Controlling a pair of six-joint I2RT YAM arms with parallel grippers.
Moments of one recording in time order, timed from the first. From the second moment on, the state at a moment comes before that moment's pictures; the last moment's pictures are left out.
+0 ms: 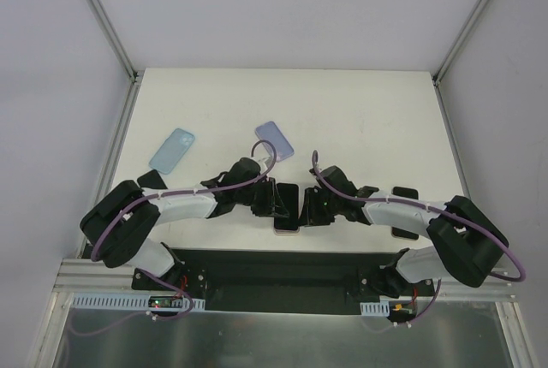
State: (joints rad) left arm -0.79 1.48 0.61 0.12 0.42 -0.94; right arm 0.79 1.38 0.56 -0.15 -0.26 0.71
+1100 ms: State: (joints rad) left arm -0.84 1.46 0.67 -0.13 0.22 -0.89; right arm 0.80 1.38 0.56 -0.12 -0.28 0.75
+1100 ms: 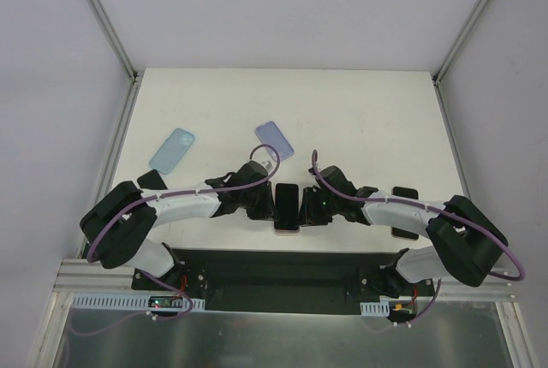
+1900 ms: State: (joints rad) left arm -0.86 1.42 0.73 -0.29 0.09 -0.89; right arm 0.80 1.39 0.56 -0.11 -0.28 0.75
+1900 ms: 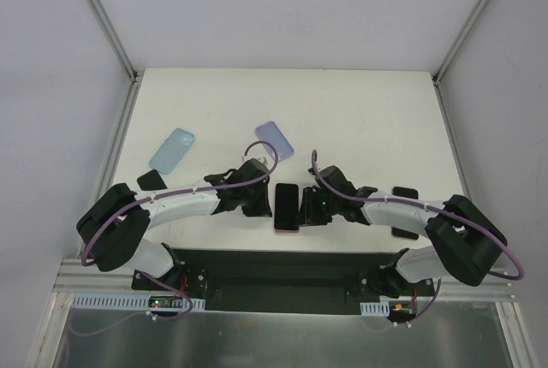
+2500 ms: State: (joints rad) left arm -0.89 1.50 0.77 -0.31 0.10 -0.89; right arm 0.80 1.40 0.56 -0.11 -0.28 0.75
